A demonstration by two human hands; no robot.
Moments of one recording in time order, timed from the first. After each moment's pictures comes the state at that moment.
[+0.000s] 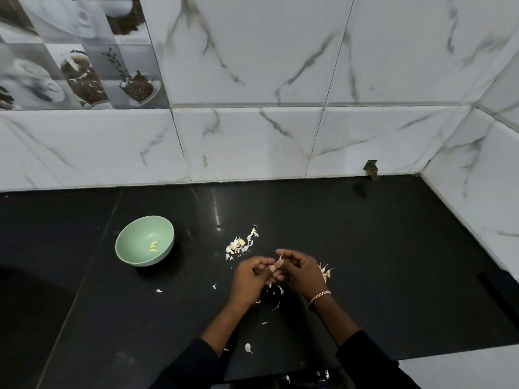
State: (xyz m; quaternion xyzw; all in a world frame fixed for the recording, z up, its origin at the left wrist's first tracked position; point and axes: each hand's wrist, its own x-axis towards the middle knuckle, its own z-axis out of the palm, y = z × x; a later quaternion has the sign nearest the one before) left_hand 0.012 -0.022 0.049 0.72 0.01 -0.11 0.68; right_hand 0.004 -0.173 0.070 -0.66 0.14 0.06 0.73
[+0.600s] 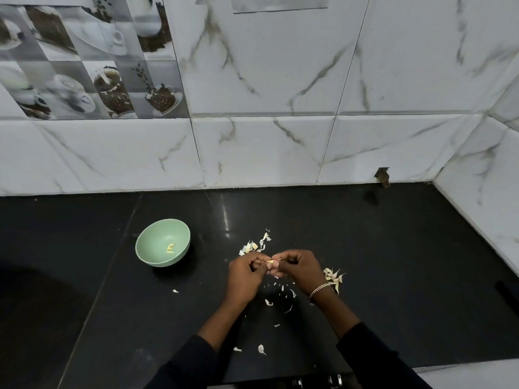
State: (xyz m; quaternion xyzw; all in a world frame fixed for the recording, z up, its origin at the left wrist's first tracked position) left_hand 0.014 0.017 0.080 0.80 -0.01 0.01 0.60; right_hand 0.017 -0.147 0.088 -0.70 0.05 0.09 0.70
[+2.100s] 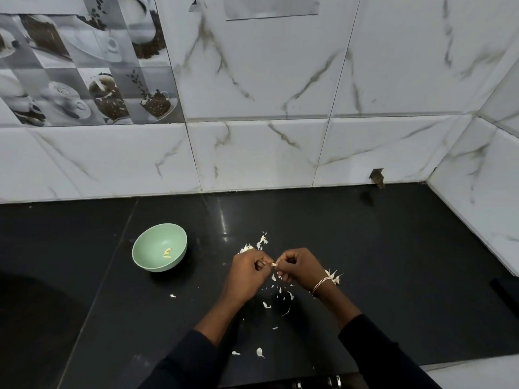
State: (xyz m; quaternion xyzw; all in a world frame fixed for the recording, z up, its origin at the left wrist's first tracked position) left_hand 0.025 0.018 0.092 0.87 -0.09 0.01 0.48; right_hand 0.029 -0.163 0.091 -0.80 0.00 0.13 0.59
